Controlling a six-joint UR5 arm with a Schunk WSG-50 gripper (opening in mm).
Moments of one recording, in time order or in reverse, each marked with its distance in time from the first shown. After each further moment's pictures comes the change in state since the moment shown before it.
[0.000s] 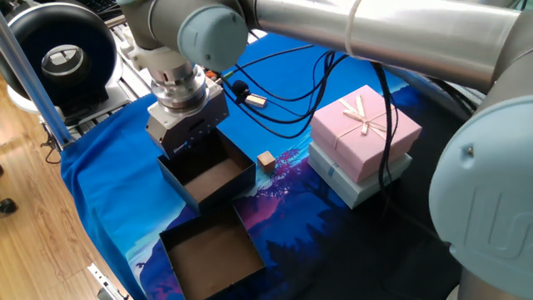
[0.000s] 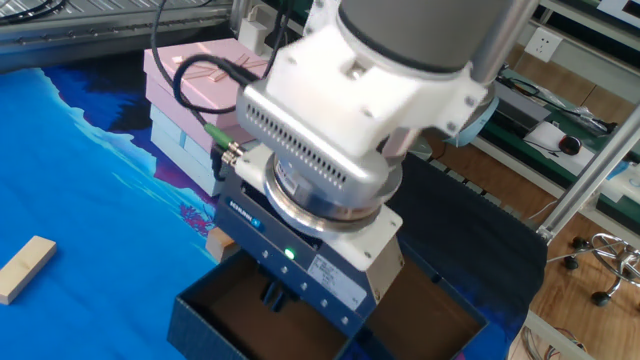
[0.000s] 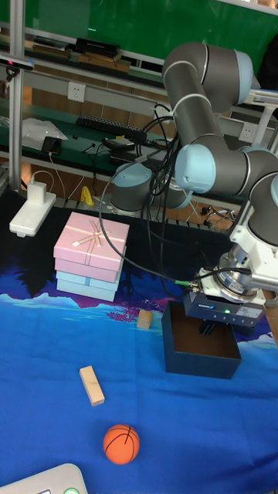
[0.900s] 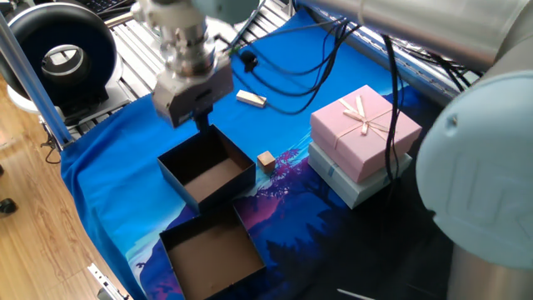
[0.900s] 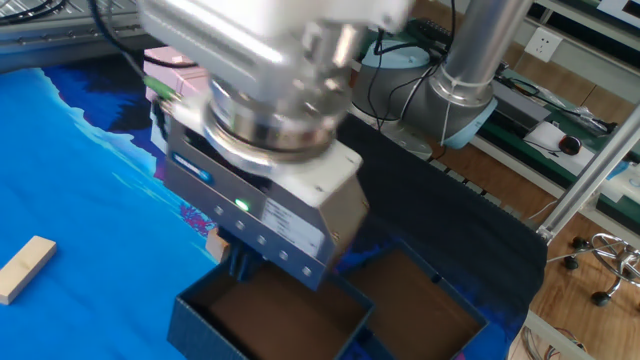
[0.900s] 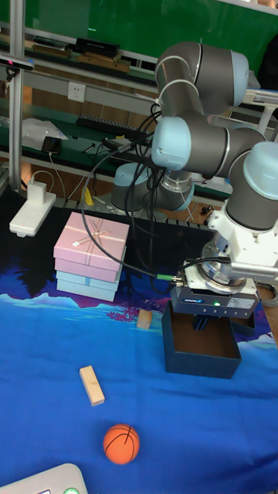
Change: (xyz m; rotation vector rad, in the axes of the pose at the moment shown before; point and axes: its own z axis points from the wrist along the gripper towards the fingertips) arm -0.021 -0.033 -0.034 -0.101 0.010 -0.022
